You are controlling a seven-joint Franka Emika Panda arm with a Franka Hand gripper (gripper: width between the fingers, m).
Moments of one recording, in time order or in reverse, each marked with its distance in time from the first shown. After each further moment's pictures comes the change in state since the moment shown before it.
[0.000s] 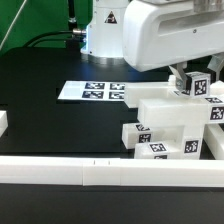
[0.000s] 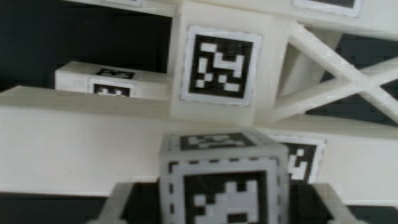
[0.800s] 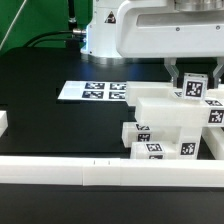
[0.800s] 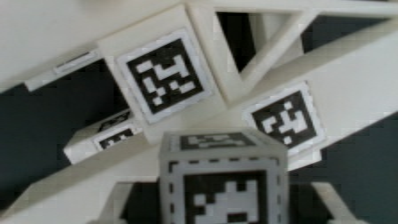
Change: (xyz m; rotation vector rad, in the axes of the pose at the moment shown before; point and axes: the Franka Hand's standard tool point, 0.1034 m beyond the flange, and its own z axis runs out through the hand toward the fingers) arm 0.005 0.005 -0.001 0.025 0.037 0.574
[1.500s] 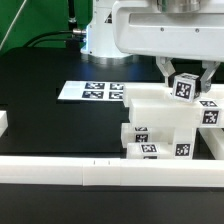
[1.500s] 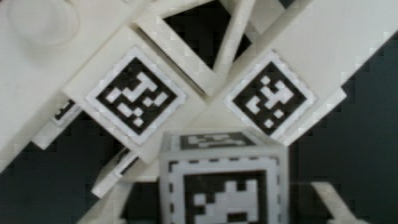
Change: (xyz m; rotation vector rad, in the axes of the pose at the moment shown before) arm 0.008 0.009 -0.001 0.052 -0.002 0.467
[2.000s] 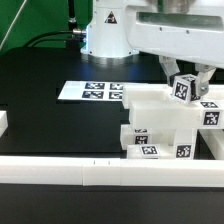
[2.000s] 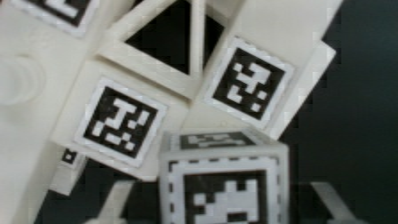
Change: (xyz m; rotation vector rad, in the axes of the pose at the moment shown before) arm 0.006 0.001 0.000 0.034 0.003 0.258
